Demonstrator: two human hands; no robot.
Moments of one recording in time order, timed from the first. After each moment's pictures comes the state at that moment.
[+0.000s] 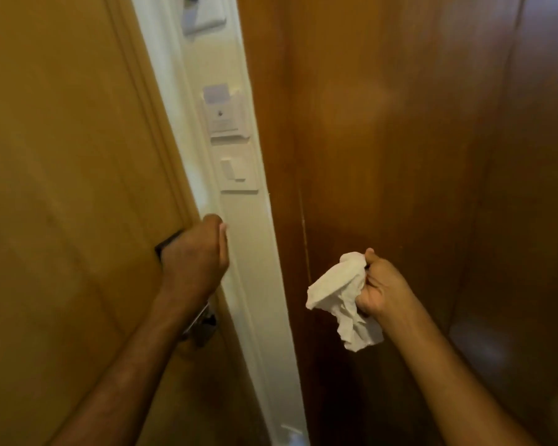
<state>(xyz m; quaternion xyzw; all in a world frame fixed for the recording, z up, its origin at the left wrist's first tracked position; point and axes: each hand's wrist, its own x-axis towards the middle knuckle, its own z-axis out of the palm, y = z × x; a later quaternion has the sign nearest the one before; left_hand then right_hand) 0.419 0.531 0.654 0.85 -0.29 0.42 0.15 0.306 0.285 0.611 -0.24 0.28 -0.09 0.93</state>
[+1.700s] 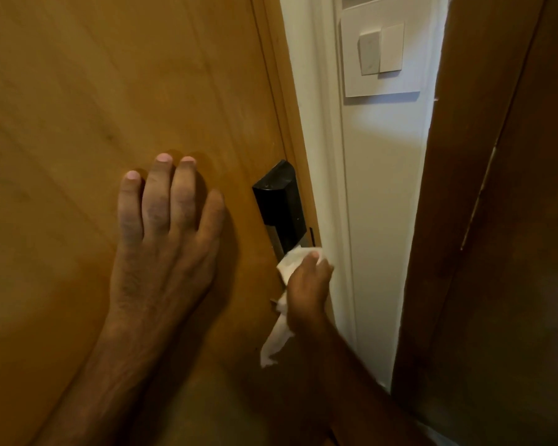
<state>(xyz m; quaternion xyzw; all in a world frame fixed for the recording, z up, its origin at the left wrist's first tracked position) 0.468 0.708 0.623 0.77 -0.20 0.53 -0.30 0.544 0.535 0.465 -0.64 0.33 -0.04 0.69</state>
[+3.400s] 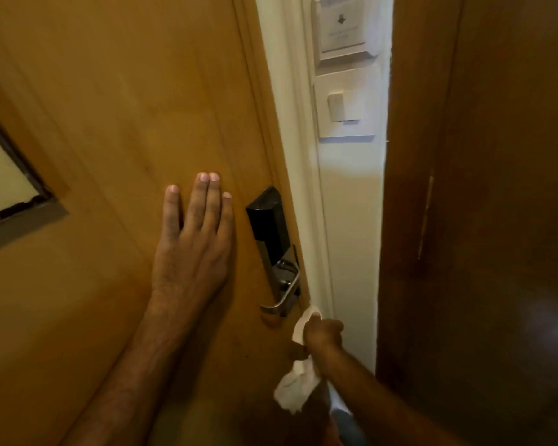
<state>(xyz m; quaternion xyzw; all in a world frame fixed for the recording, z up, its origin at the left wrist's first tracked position) 0.467 0.695 0.634 0.84 -0.22 0.41 -0.28 0.450 0.537 0.451 -0.50 0.47 0.02 0.72</state>
